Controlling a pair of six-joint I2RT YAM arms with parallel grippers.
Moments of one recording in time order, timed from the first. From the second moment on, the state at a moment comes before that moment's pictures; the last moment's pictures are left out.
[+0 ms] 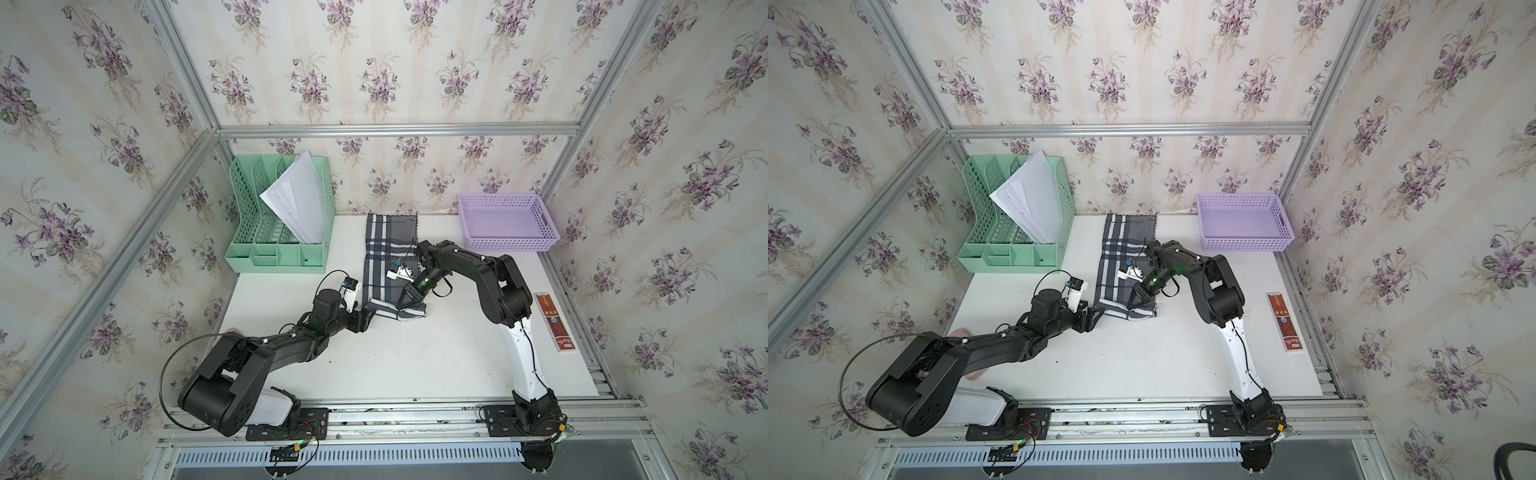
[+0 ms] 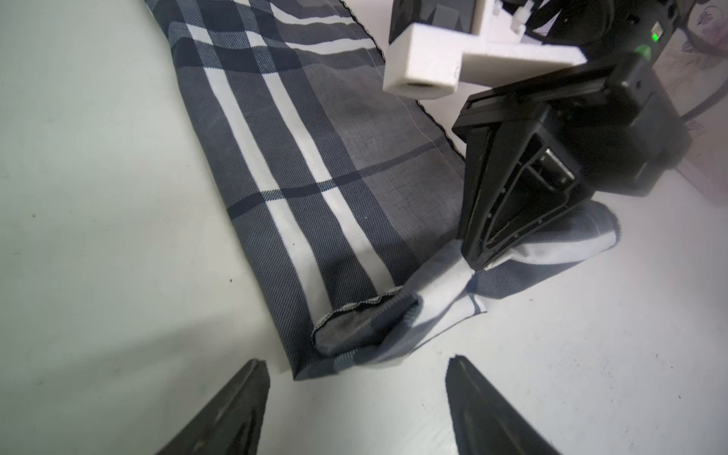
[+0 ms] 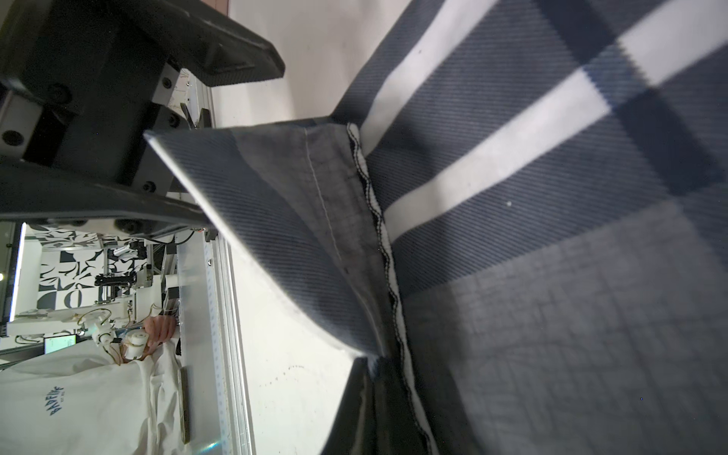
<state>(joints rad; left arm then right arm) -0.41 1.44 0.40 0.45 0.26 -0.16 0.51 2.34 1.73 -1.04 -0.91 -0.50</state>
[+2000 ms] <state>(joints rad) -0.40 1.61 0.72 0.04 0.20 -0.24 0.91 1.92 0.86 0.35 0.36 -0.74</state>
